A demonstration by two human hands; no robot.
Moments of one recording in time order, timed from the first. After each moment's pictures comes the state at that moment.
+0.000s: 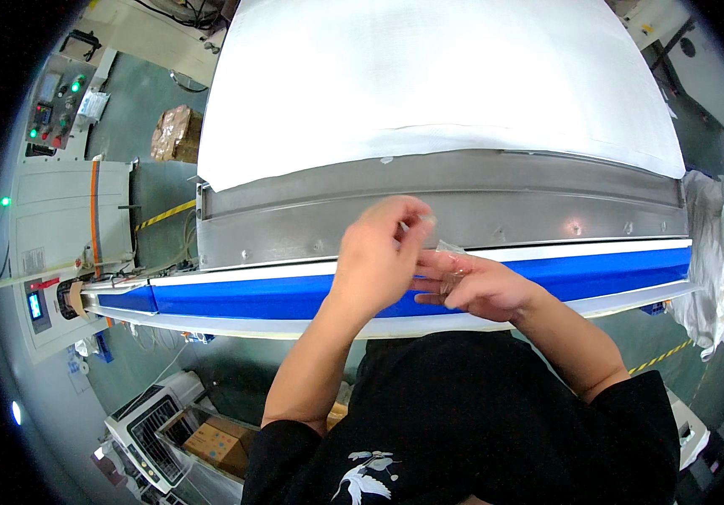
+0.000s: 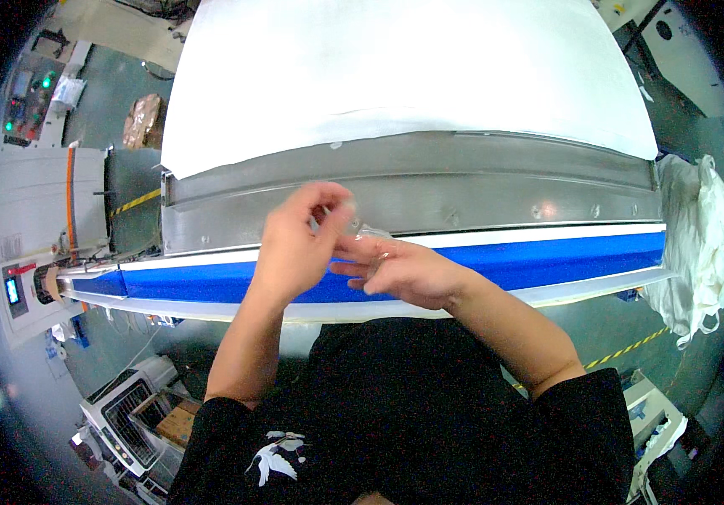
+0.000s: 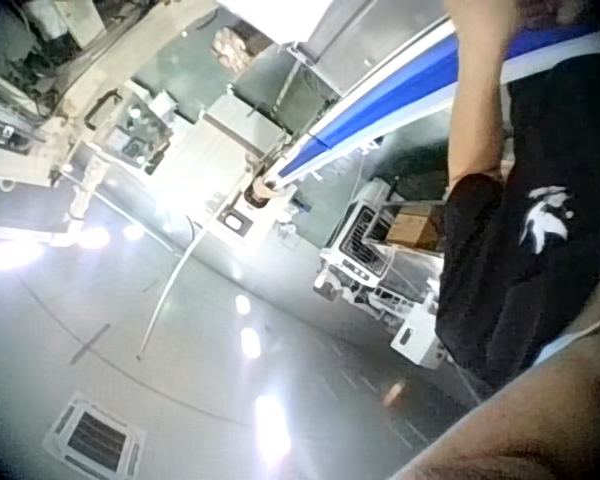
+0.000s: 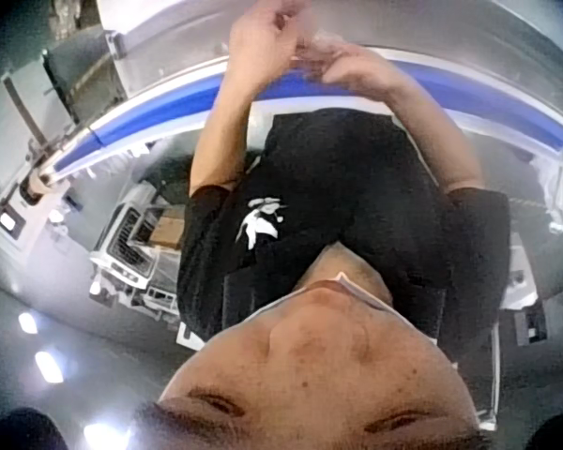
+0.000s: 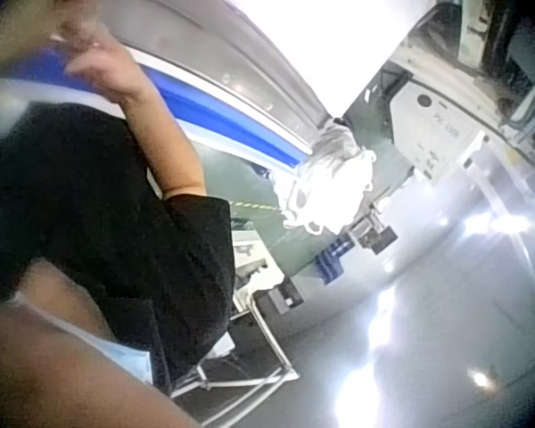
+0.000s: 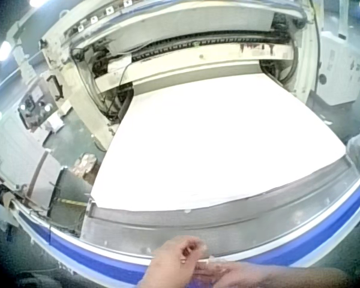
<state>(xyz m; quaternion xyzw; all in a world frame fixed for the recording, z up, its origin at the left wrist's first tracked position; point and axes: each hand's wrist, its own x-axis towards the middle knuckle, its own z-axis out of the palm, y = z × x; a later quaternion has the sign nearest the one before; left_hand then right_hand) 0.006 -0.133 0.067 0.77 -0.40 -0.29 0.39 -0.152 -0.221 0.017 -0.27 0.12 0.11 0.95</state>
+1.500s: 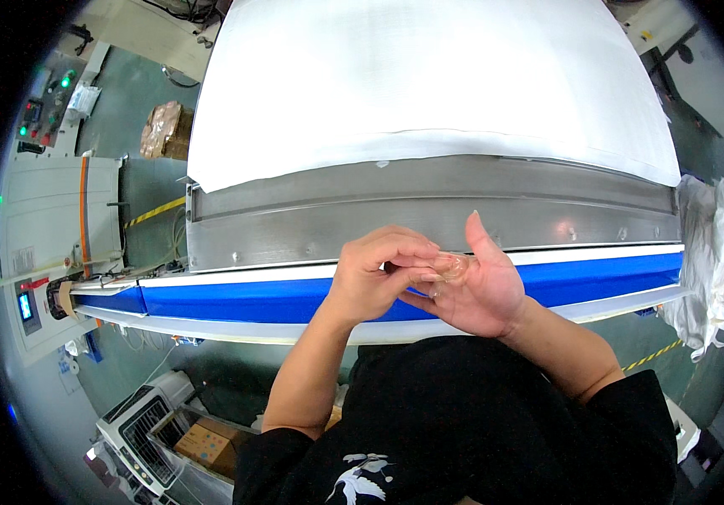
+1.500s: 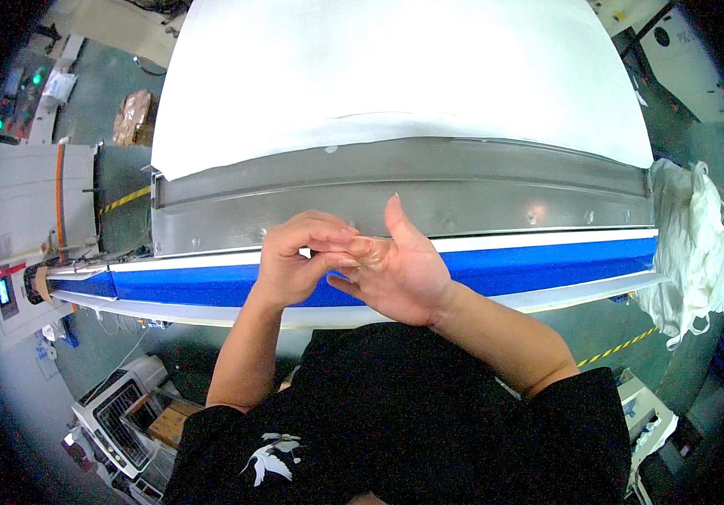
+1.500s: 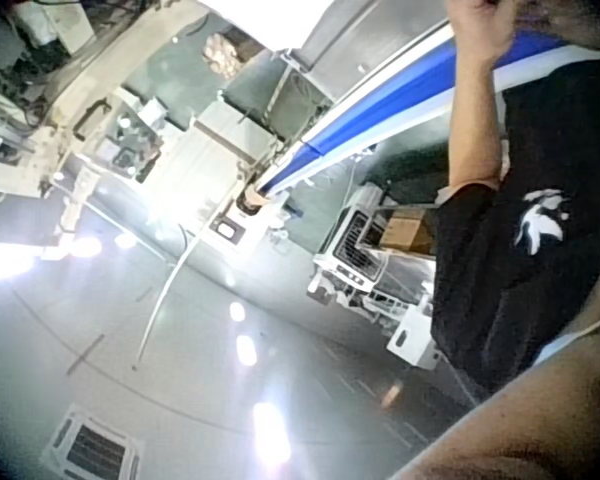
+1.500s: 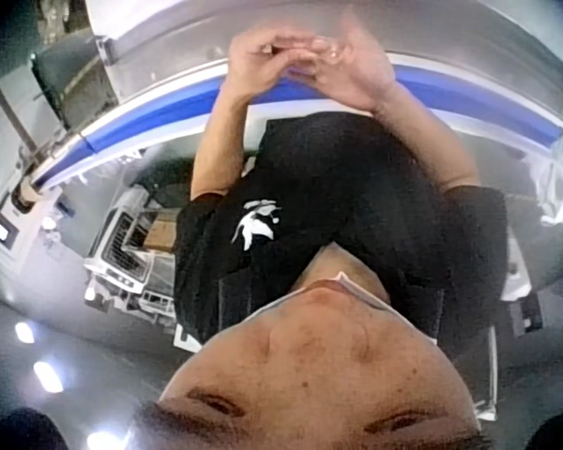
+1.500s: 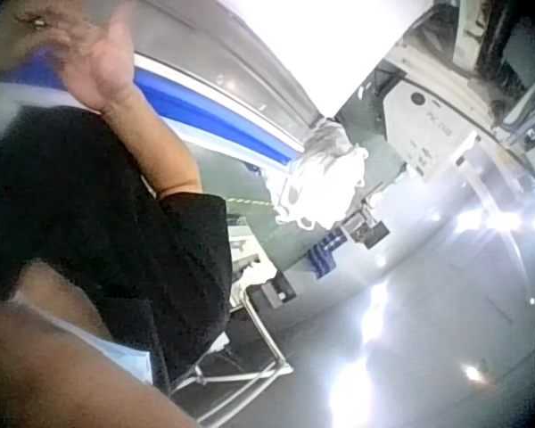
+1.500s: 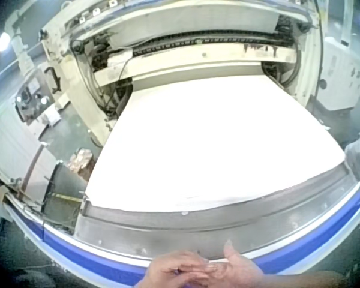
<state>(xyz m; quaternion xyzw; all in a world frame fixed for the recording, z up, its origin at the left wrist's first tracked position) 0.022 -0.117 0.027 0.57 -0.50 -0.35 0.55 -0.129 -0.217 0.041 -0.04 0.18 0.03 0.98</state>
